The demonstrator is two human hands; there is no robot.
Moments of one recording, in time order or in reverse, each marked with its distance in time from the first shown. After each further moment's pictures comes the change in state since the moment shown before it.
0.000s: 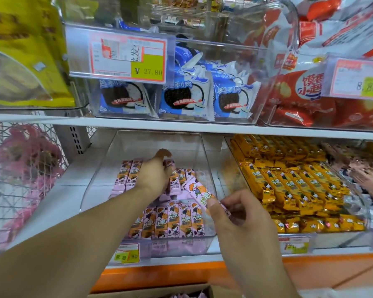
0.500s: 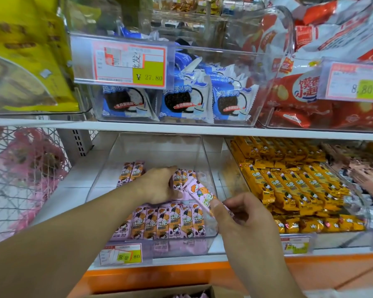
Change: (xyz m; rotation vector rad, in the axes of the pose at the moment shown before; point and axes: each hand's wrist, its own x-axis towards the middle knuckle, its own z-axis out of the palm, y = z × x) left_hand -0.015 0.013 -0.027 0.343 -0.483 0.138; right_hand 0.001 -0.001 -0.004 0.024 0.006 0.054
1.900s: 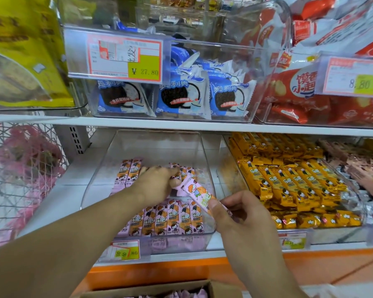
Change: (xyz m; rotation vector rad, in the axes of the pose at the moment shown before) left_hand 0.004 -0.005 0.017 0.199 0.143 0.051; right_hand 0.000 0.006 -0.002 0.013 -0.029 -0.008
